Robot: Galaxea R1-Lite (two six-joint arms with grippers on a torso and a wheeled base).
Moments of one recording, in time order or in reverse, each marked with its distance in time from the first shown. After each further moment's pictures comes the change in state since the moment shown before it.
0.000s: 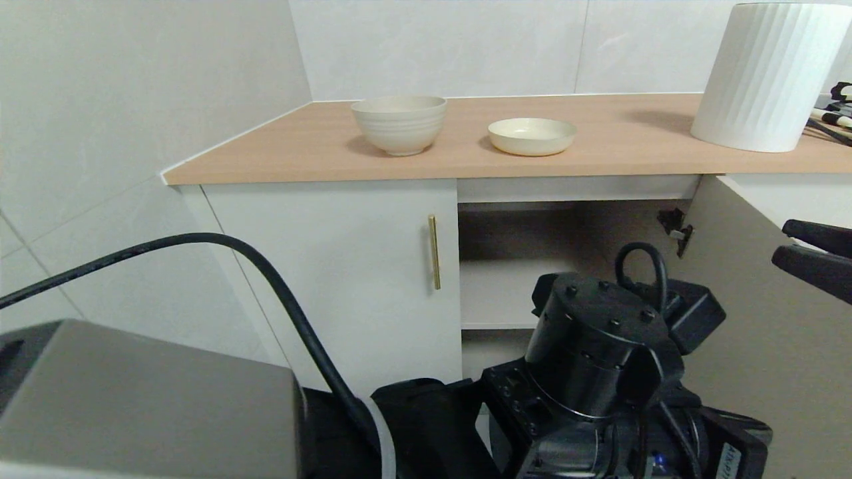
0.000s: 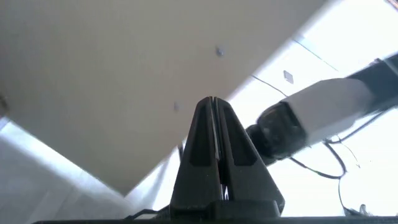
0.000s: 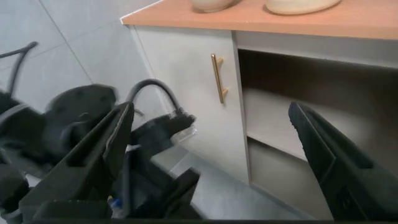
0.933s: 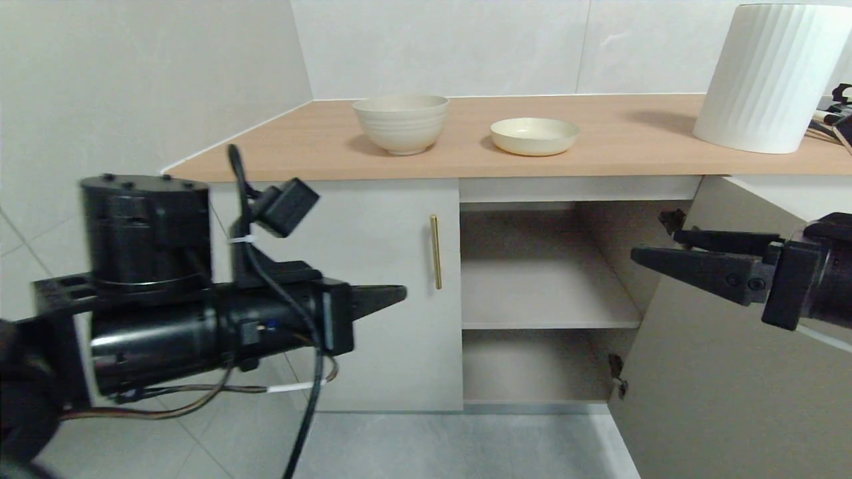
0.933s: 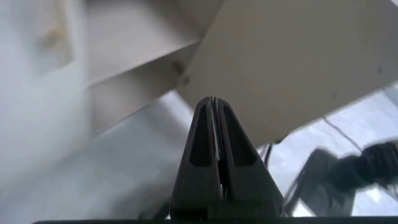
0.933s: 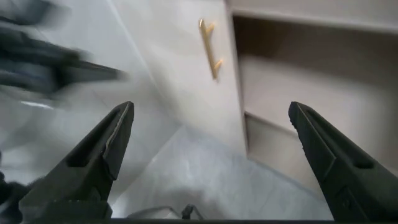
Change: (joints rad) left arm 0.597 -0.627 0.482 0.242 0.029 0.123; right arm -0.003 0.272 -0.153 0.070 0.007 -0.007
